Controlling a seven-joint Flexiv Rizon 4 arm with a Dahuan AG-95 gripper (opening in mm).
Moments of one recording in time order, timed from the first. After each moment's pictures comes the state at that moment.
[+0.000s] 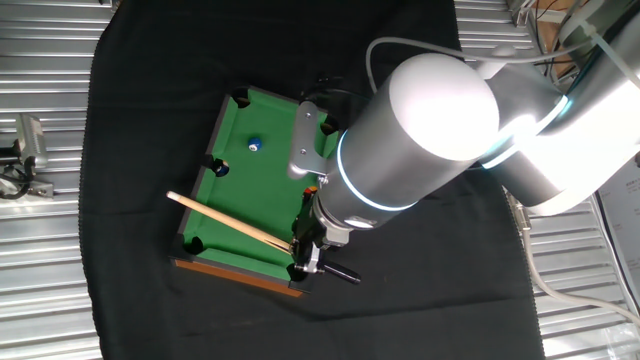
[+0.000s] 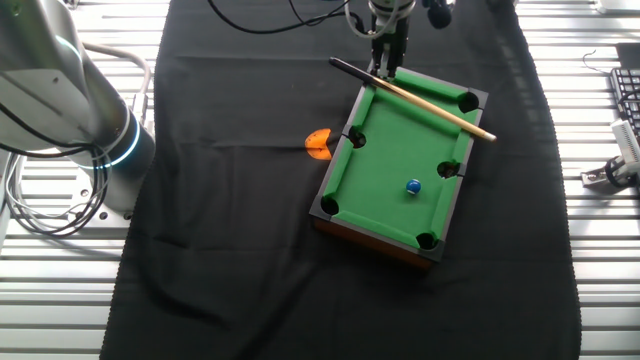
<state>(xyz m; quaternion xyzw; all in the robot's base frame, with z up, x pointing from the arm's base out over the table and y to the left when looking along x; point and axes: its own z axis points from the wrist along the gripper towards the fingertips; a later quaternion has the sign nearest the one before) 0.482 0.156 0.106 0.13 0.99 0.02 0.05</state>
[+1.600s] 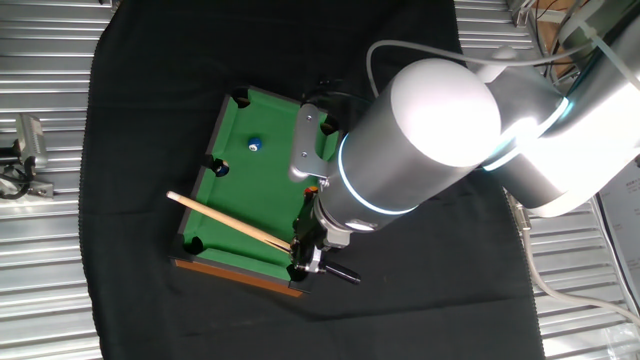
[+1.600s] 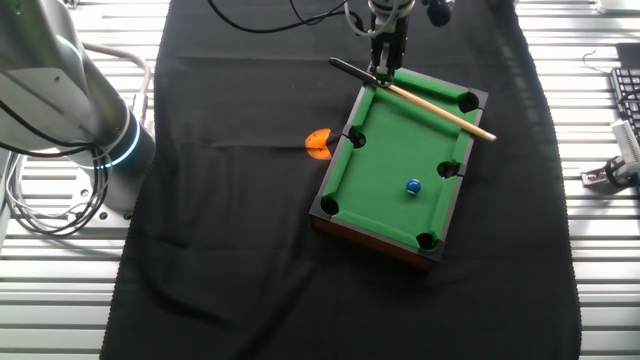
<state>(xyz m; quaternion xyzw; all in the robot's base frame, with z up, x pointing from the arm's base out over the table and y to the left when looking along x) 0.481 0.156 0.106 0.13 0.99 0.02 0.05</state>
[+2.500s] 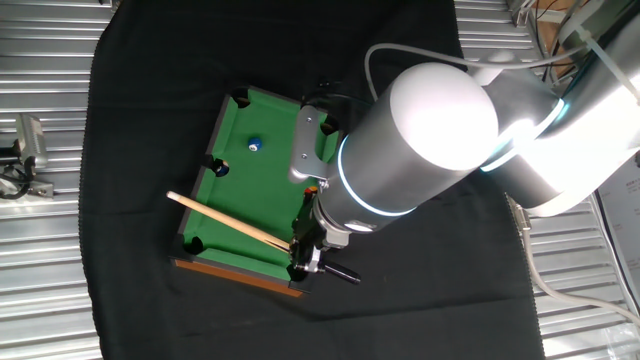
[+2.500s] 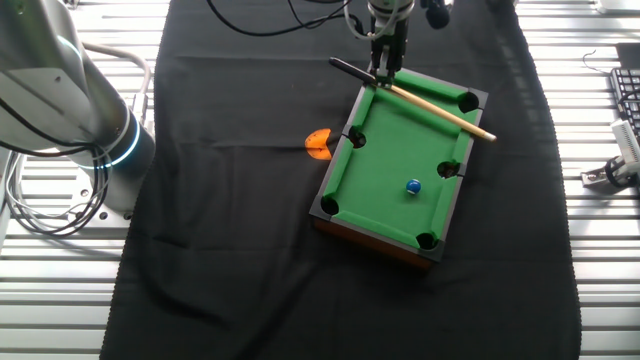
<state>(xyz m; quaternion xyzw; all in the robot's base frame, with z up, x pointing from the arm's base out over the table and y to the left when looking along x) 0.481 0.154 0.100 0.13 0.99 0.01 0.06</state>
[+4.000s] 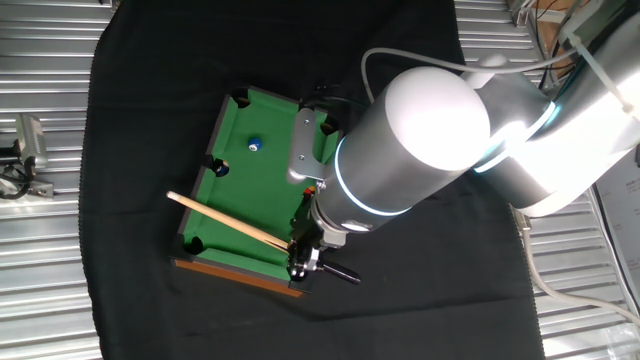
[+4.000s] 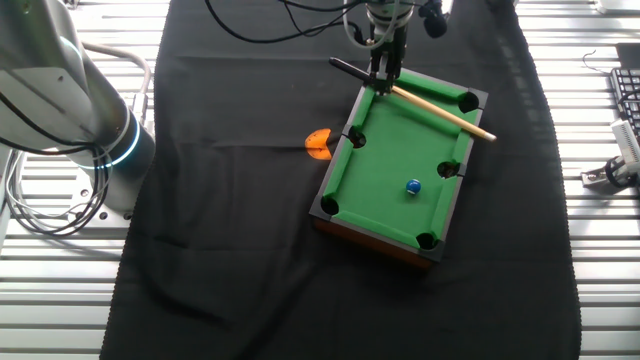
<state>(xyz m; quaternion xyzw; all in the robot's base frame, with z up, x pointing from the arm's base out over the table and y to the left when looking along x) 0.482 0.152 0.089 0.13 0.99 0.02 0.06</state>
